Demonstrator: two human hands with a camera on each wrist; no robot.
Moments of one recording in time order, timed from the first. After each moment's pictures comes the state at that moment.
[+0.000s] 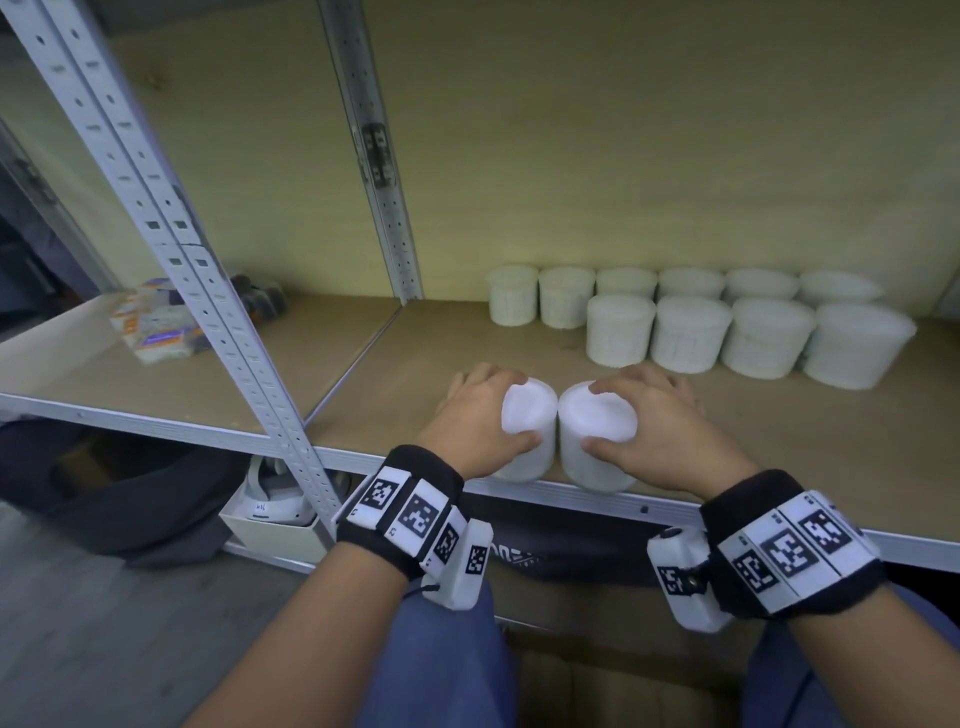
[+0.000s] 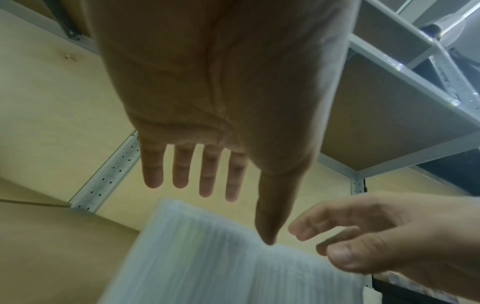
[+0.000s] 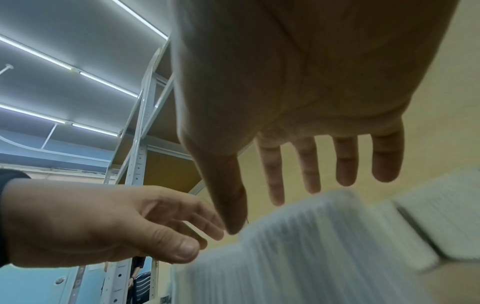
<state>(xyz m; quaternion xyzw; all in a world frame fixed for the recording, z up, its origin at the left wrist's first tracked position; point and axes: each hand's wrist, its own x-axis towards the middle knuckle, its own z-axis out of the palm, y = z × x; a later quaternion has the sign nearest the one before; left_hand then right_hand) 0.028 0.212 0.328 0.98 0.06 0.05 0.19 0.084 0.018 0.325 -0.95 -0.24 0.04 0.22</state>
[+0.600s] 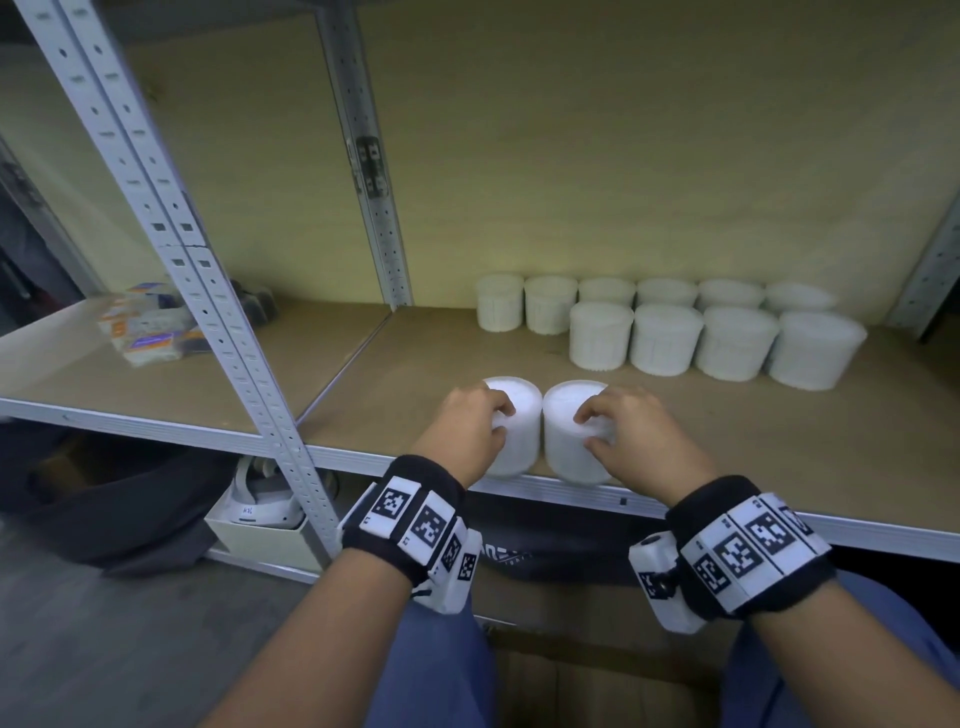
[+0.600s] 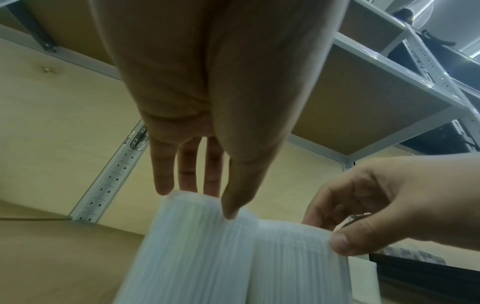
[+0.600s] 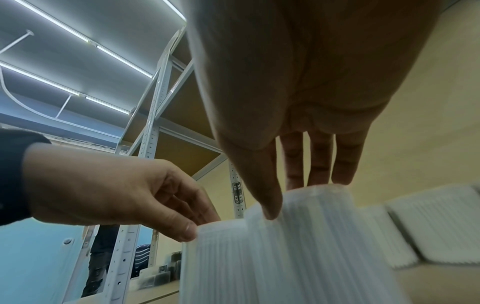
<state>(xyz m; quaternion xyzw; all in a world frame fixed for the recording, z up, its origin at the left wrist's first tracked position) 0.014 0.202 0.321 0.98 0.06 0.09 0.19 0.072 0.015 0.316 -0.93 -0.28 -0.03 0.22</state>
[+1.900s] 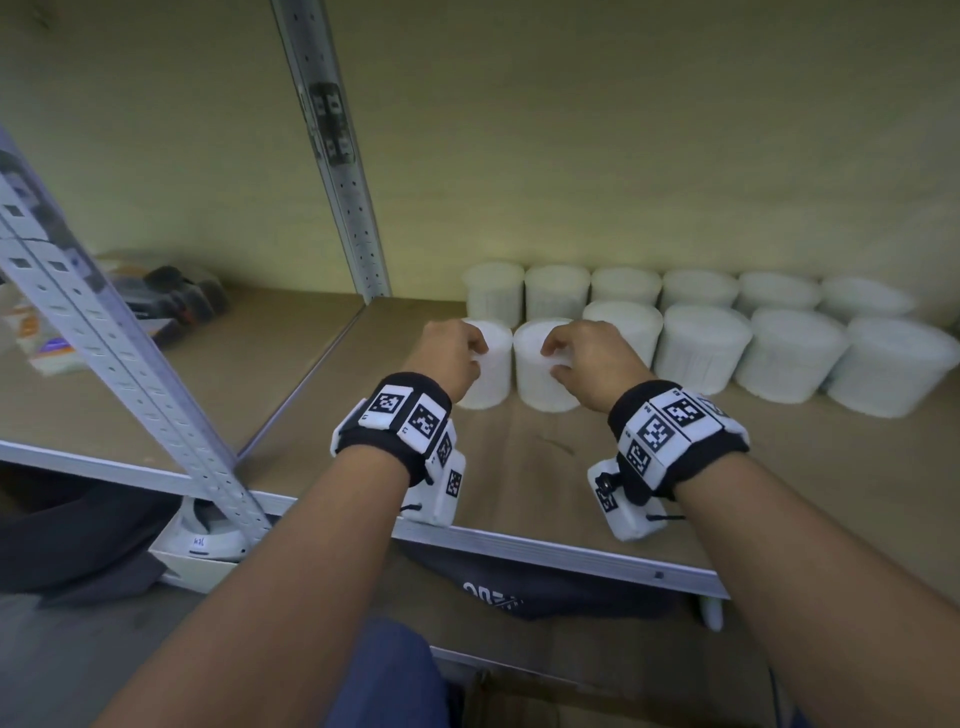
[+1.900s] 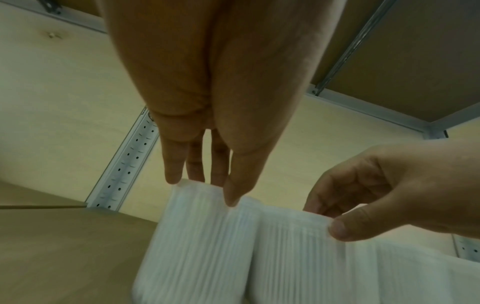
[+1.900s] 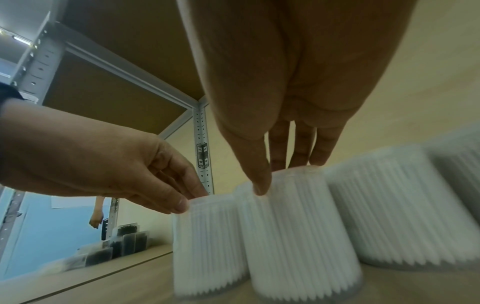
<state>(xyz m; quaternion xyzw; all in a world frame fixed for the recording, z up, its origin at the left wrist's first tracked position) 0.166 0.278 0.314 0.97 0.11 0.10 0.21 0.224 0.103 0.306 -0.93 -0.28 -0.03 0.22</state>
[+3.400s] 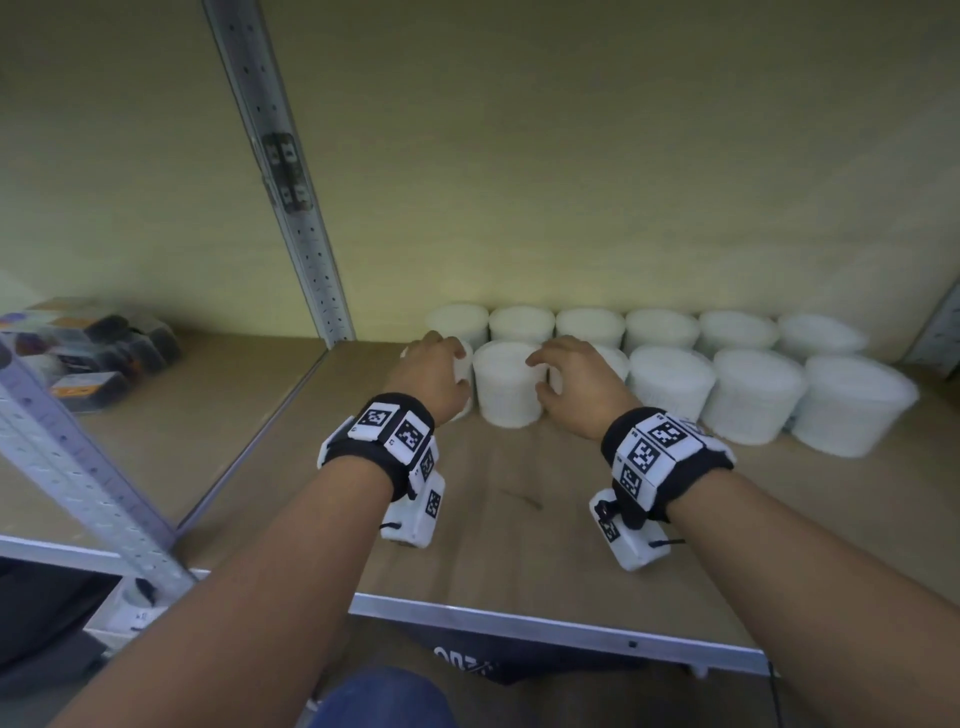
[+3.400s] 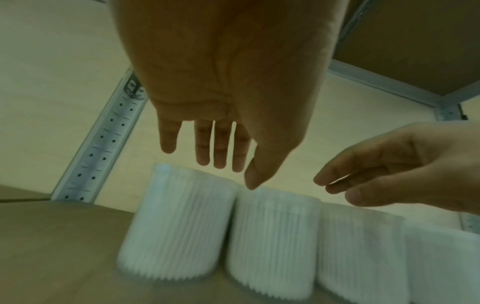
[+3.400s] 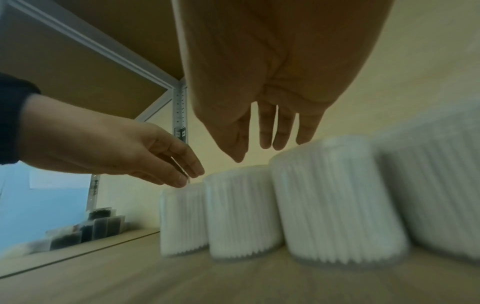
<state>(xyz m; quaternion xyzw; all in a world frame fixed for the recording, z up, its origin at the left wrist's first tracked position) 0.224 0.278 0.311 0.98 0.08 0.10 0.17 0.268 0.087 0.301 -0.91 -0.30 -0.06 0.27</state>
